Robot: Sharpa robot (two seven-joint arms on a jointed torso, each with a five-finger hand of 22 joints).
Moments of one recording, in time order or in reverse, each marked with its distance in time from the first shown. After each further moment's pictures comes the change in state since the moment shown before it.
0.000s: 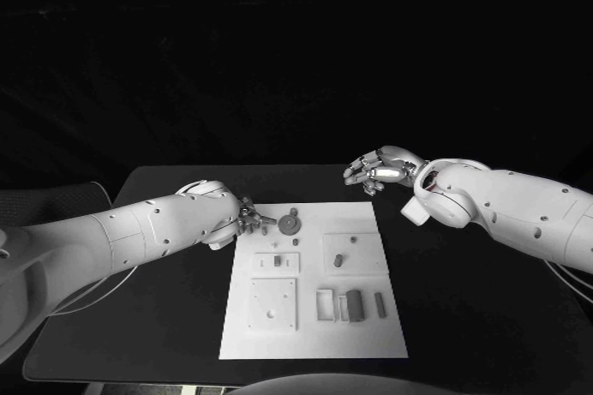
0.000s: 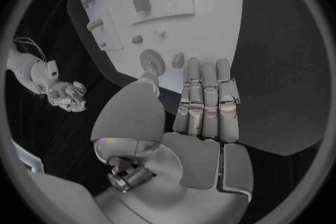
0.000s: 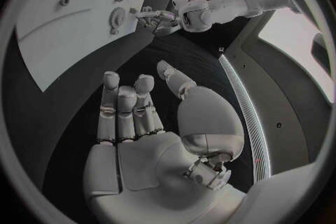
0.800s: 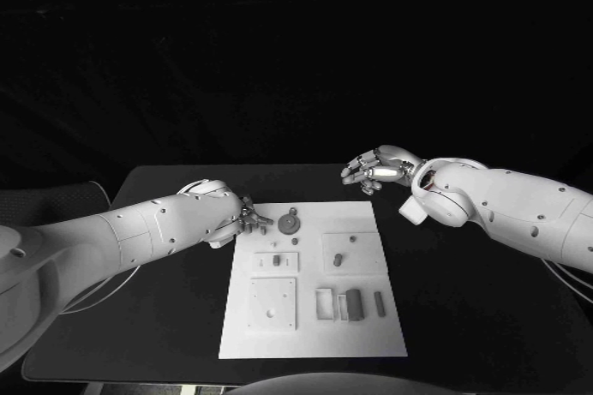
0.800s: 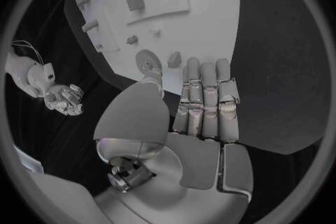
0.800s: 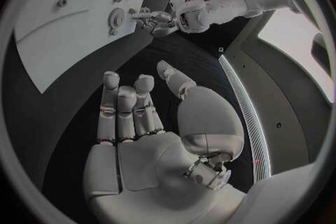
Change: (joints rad) left arm -0.007 0.032 0.000 -0.058 -0.015 0.022 0.010; left_hand 0.062 0.028 -0.047 0.000 0.147 0.014 -0.001 0.000 -0.011 0.007 -0.007 0.011 -0.004 0.004 -0.004 0.012 -0.012 -0.007 0.012 -0.005 -0.004 0.006; right arm 0.000 0.005 0.000 0.001 0.000 0.000 -0.001; right_hand 0.000 0.000 0.000 0.000 0.000 0.000 0.000 -0.004 -0.001 0.000 0.000 0.000 -0.001 -0.002 -0.002 0.000 0.000 0.000 0.000 0.000 0.000 0.000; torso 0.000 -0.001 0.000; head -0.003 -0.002
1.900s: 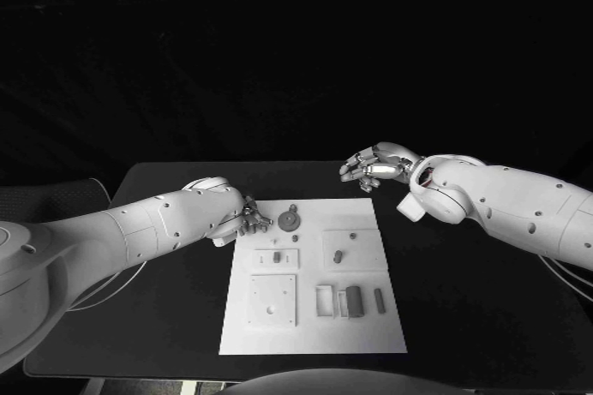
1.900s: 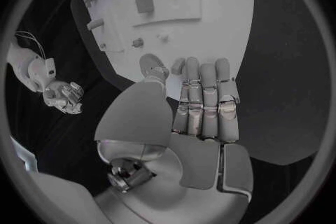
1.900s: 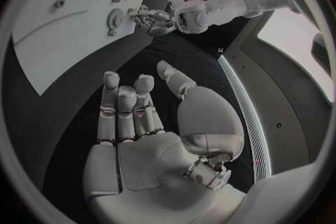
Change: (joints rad) left arm -0.005 0.024 0.000 -0.032 0.072 0.039 0.009; left_hand 0.057 -0.023 -0.006 -0.002 0.353 0.027 -0.012 0.011 0.001 0.014 -0.014 0.037 0.015 0.009 -0.009 0.043 0.003 -0.001 0.018 -0.004 0.000 0.029; right arm -0.001 0.009 0.000 -0.005 0.000 0.001 0.000; right_hand 0.000 0.000 0.000 0.000 0.000 0.000 0.000 0.000 0.000 0.000 0.000 0.000 -0.001 0.000 0.000 0.000 -0.001 0.000 0.000 0.000 0.000 0.000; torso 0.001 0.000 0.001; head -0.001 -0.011
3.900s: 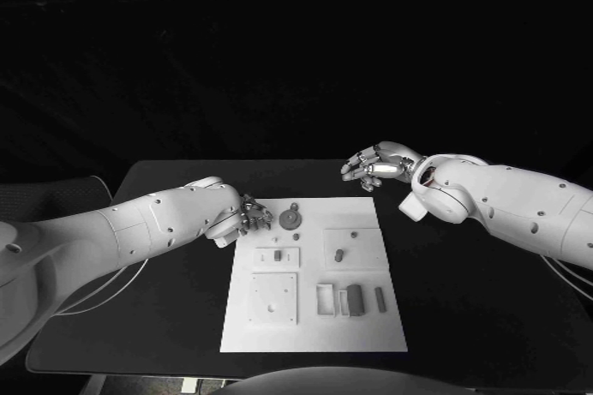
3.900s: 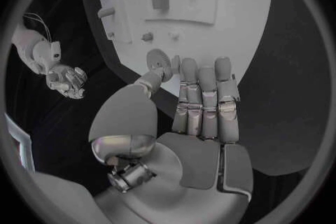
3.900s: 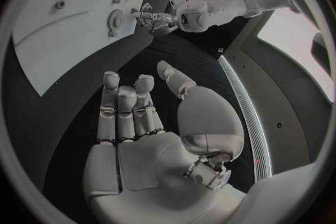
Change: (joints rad) left arm 0.001 -0.051 0.004 0.070 0.120 -0.068 0.004; left_hand -0.213 -0.043 0.515 -0.404 -0.054 0.082 -0.043 0.055 0.105 0.048 -0.037 0.129 0.068 0.061 -0.046 0.136 -0.018 -0.014 0.077 -0.041 0.124 0.025; right arm -0.002 -0.001 0.000 0.000 0.000 0.004 0.000; right_hand 0.000 0.000 0.000 0.000 0.000 0.000 0.000 0.000 -0.001 0.000 0.000 0.000 -0.001 0.000 0.000 0.000 -0.001 0.000 0.000 0.000 0.000 0.000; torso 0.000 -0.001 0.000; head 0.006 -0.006
